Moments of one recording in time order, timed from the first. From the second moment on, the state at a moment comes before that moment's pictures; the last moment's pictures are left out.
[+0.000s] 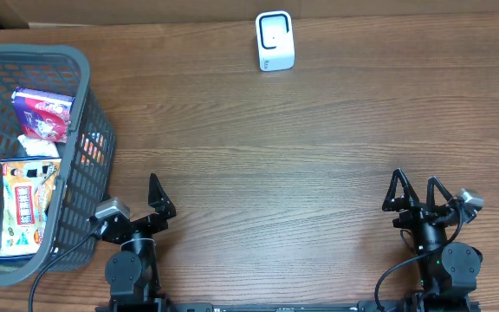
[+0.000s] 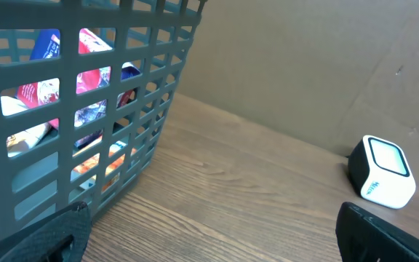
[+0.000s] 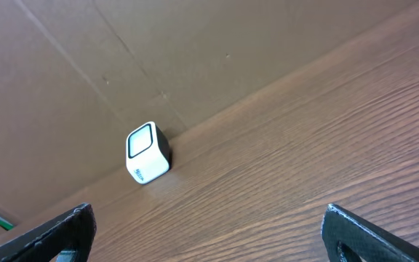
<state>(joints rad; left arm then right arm) 0.05 0.01 0.01 -0.06 -0.21 -0.31 -0.02 0.05 0.02 -0.03 -0.06 0.55</state>
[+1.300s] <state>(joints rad) 0.05 0.11 0.11 -0.19 0.18 0.00 -0.02 0.05 0.02 -0.03 -0.06 0.55</state>
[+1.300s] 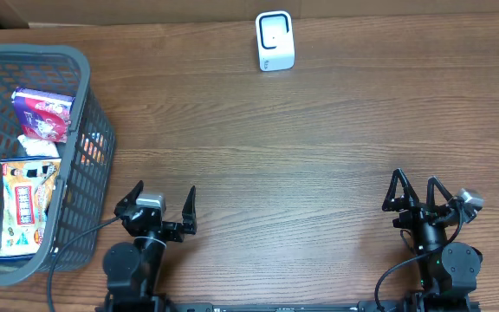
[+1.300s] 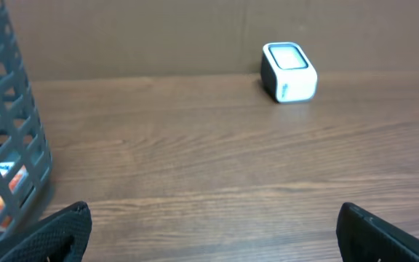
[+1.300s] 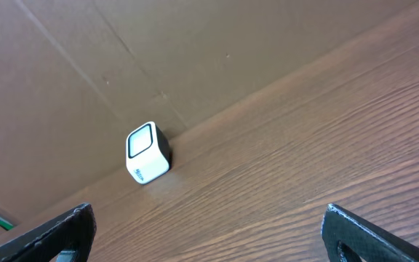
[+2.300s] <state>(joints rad) 0.24 1.30 2.14 -1.38 -0.19 -0.08 -0.02 0.05 0.02 -0.03 -0.06 0.55</state>
